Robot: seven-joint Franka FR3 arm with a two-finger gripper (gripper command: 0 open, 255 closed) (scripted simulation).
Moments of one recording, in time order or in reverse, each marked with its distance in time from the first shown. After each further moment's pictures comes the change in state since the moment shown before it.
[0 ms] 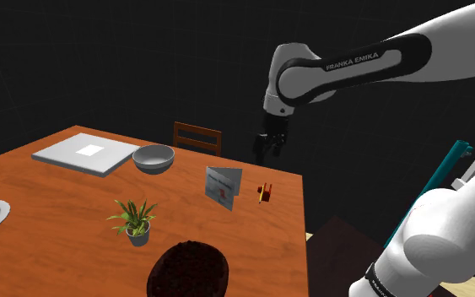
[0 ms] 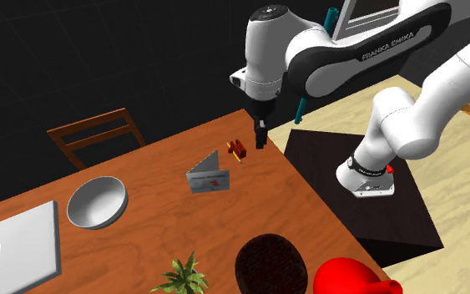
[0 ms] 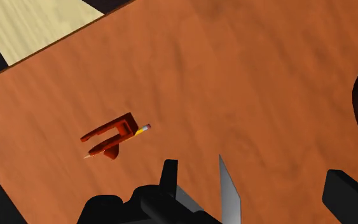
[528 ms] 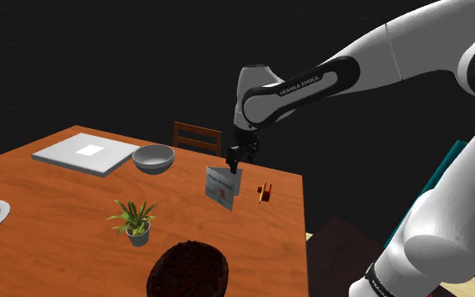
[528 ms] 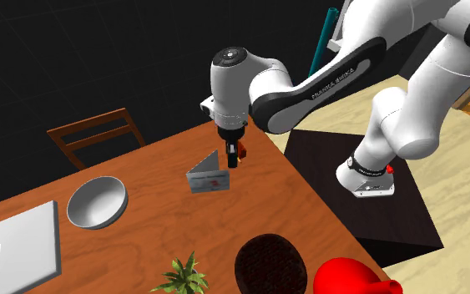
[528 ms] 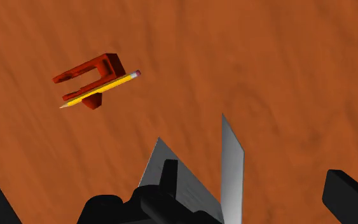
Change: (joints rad) arm 0.014 0.304 0.058 0.141 -0.091 0.186 0.063
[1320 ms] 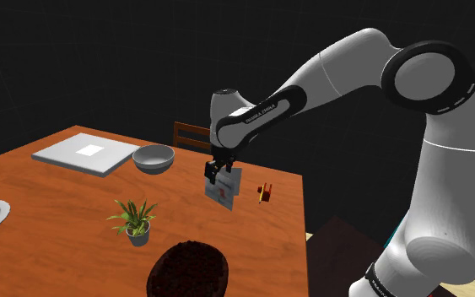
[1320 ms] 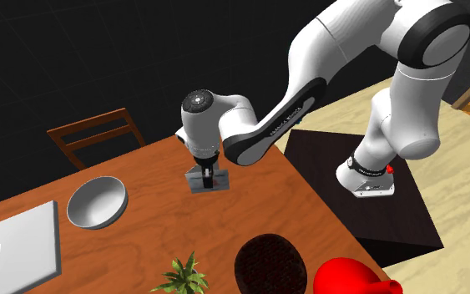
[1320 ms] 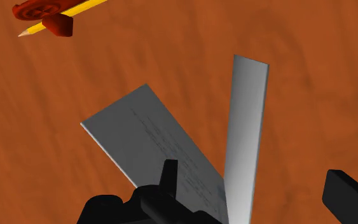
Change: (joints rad) arm 0.038 0.332 0.006 0.201 -0.151 0.140 0.088
